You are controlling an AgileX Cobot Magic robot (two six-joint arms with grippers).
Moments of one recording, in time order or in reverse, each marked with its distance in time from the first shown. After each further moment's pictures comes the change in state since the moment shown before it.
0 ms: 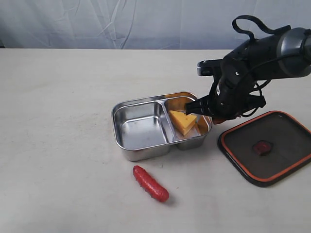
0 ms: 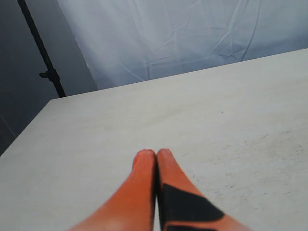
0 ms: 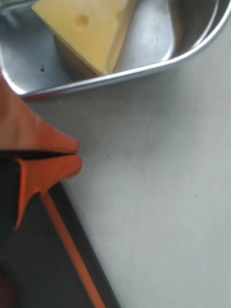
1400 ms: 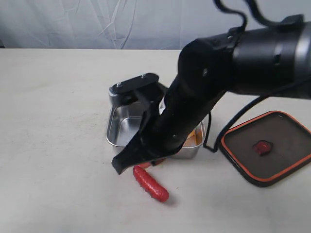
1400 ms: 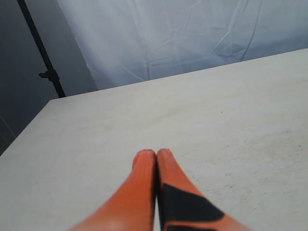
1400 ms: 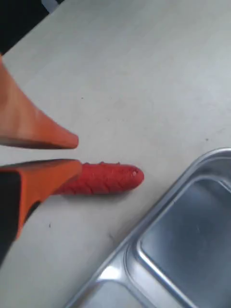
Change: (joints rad) left arm -0.002 0.000 0.000 0.000 0.000 0.000; right arm 0.390 -0.226 0.000 0.535 0.177 -0.621
